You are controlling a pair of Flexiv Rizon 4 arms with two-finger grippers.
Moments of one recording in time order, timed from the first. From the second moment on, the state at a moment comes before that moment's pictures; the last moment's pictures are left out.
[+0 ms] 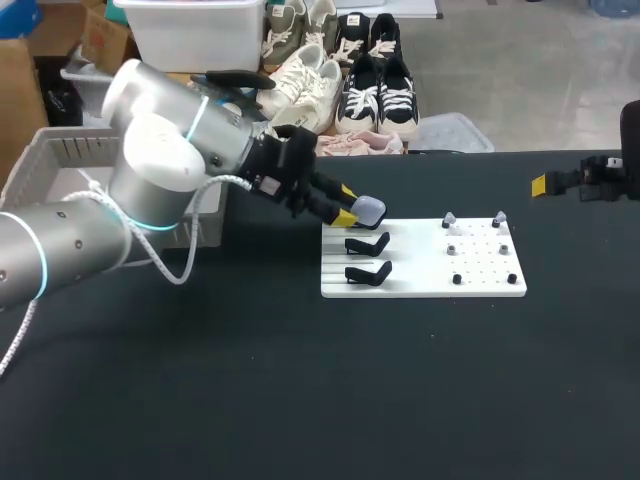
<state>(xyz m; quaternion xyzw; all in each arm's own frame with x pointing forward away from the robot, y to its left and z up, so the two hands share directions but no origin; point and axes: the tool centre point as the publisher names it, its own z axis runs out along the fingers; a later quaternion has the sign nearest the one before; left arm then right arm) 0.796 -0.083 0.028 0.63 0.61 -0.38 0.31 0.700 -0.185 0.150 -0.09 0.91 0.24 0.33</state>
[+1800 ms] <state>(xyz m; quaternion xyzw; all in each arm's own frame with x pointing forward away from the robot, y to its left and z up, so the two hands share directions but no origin) 0.801 -0.076 0.071 0.59 0.59 -0.42 0.36 0.700 -0.185 0.150 -0.09 0.91 0.24 0.33</state>
